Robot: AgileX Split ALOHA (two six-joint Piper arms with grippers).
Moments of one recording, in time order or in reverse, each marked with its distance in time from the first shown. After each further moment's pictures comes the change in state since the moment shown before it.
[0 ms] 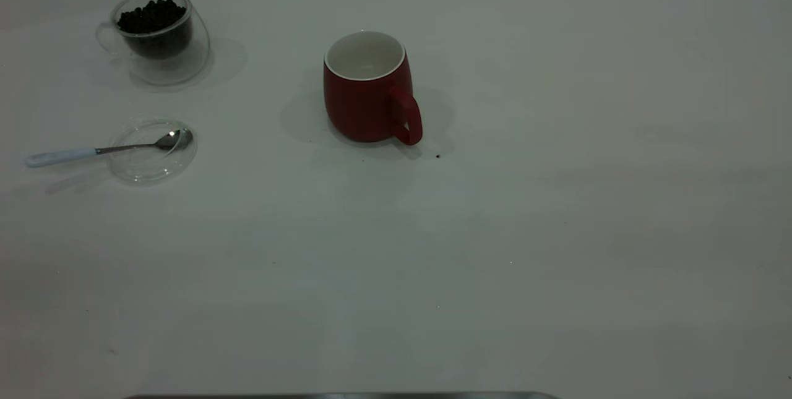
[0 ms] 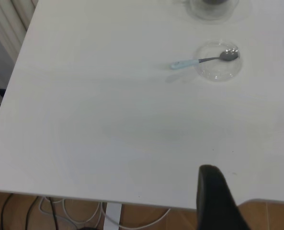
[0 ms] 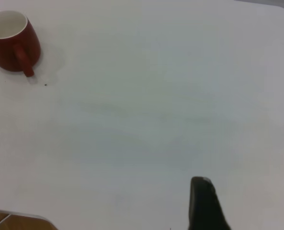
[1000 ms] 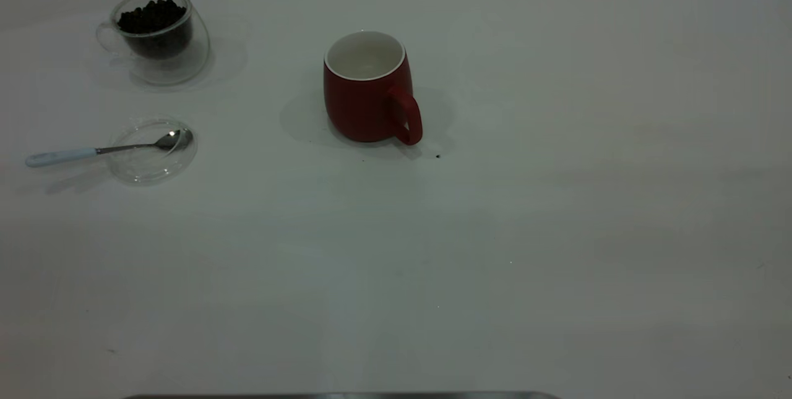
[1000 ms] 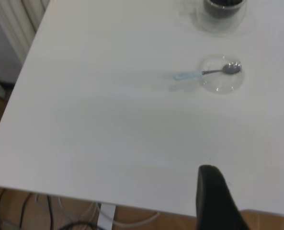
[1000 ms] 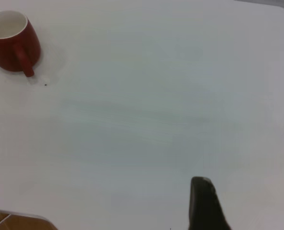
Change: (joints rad) left arm 0.000 0.145 -0.095 0.020 -0.024 -0.067; right arm 0.000 0.000 0.000 0.000 0.000 0.000
